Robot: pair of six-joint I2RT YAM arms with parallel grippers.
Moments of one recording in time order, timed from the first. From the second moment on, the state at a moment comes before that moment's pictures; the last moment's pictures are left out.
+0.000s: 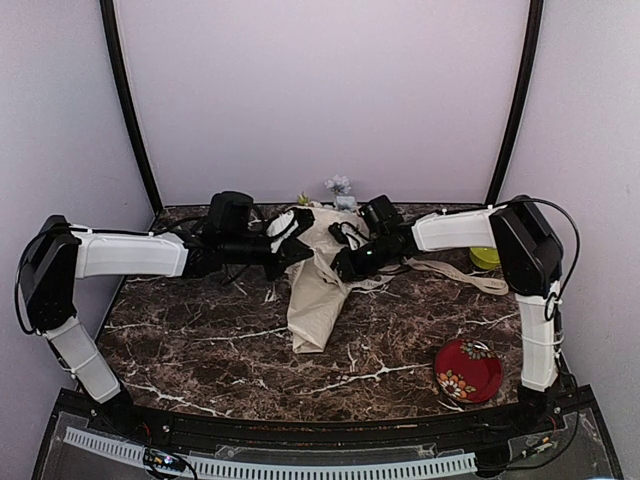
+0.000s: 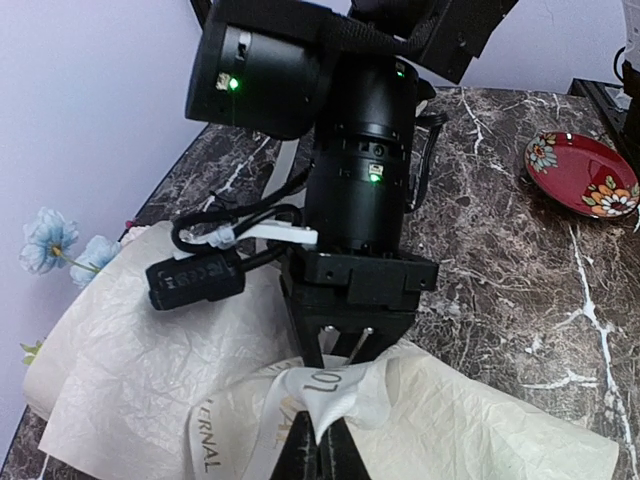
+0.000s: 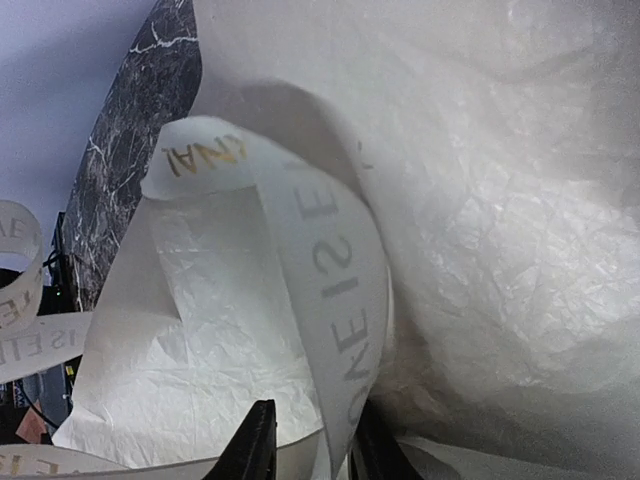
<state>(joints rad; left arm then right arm) -0.68 1.68 1.08 0.15 0.42 0.44 0.65 2.11 1.49 -0.29 -0.59 0.29</state>
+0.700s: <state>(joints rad) -0.68 1.69 1.05 0.18 0.43 0.42 0.63 2.03 1.48 -0.36 -0.62 0.19</state>
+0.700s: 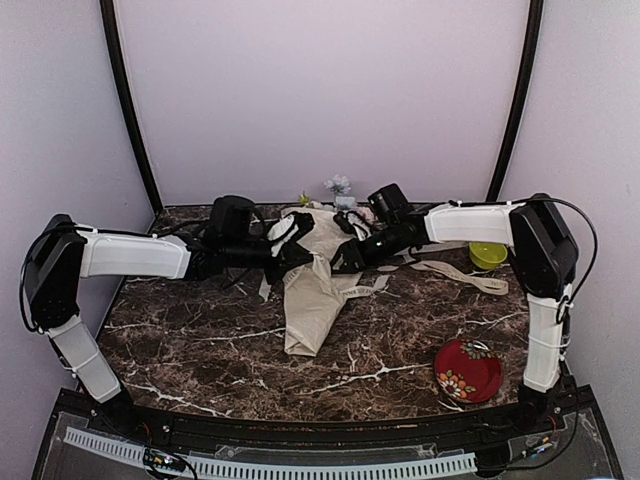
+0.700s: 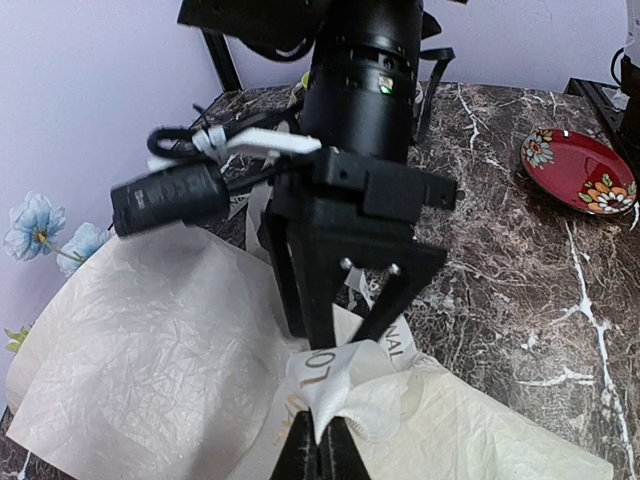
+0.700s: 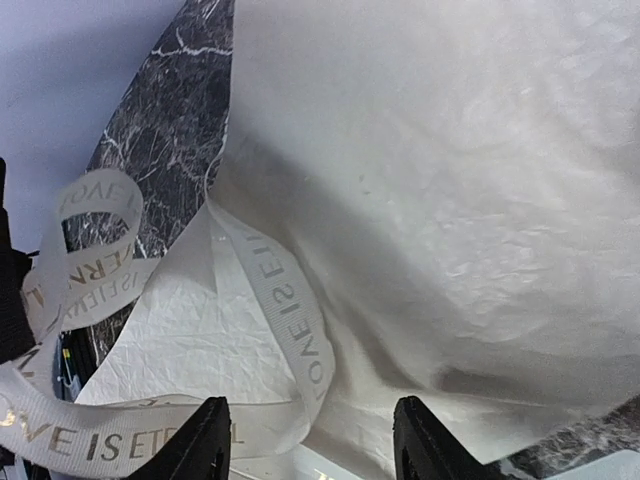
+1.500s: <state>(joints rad) -0.68 1.69 1.05 0.18 0.43 0.41 0.68 1.80 1.24 -0.10 -0.61 0.27</state>
